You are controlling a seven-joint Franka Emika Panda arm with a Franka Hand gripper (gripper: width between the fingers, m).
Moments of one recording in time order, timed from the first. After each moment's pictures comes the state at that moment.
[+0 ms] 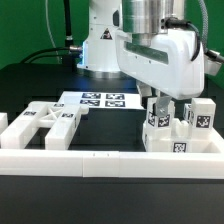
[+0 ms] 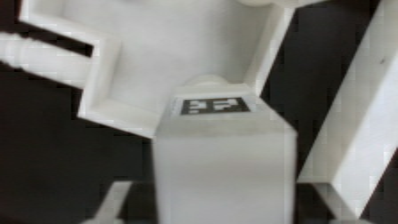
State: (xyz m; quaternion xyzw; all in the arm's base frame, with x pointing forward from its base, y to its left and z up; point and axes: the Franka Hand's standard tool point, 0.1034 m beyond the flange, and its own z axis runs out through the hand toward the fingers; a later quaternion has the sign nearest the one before) arm 0.607 0.044 0.071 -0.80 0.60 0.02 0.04
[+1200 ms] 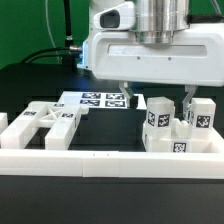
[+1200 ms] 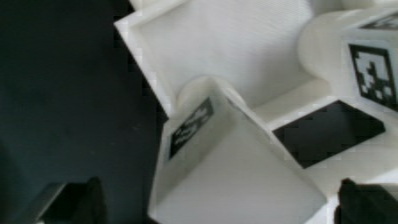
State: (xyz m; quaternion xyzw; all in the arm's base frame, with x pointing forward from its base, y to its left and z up) arm 0.610 0.047 0.074 -0.98 0.17 -0.01 0.04
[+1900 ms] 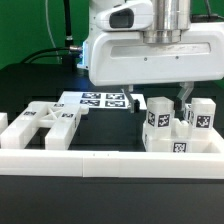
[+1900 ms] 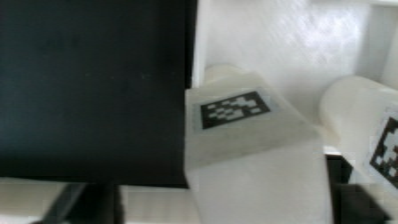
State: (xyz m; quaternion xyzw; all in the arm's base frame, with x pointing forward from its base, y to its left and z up) arm 0.613 0.046 0.074 -1.00 -0.05 -0.03 0.02
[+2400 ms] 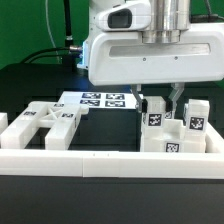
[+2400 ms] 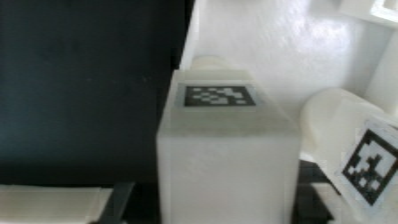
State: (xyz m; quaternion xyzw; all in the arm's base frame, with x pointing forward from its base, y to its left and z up) arm 0.612 0.045 0.074 -1.00 -0.03 -0.02 0.02
